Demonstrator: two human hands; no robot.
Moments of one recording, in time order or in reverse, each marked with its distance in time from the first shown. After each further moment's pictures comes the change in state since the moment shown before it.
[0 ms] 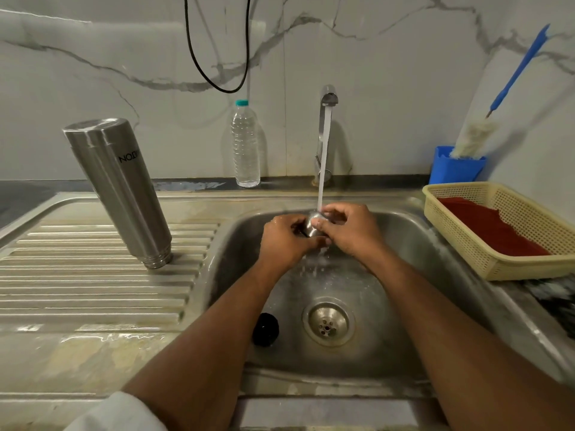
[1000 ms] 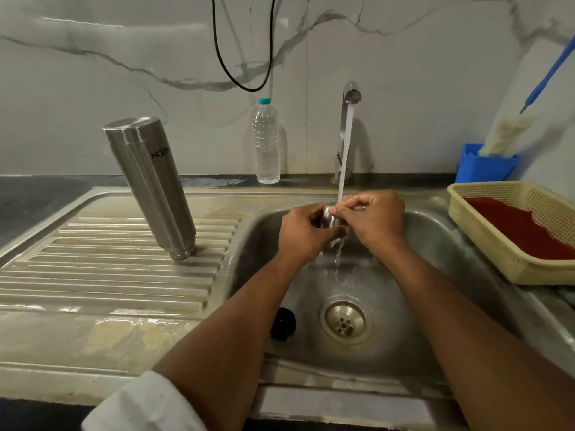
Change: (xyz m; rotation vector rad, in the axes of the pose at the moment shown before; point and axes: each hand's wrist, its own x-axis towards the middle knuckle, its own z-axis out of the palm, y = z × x) left_hand -0.002 0.014 -0.006 -0.012 0.033 0.003; right_hand 0.001 -0.017 0.002 0.057 0.210 -0.099
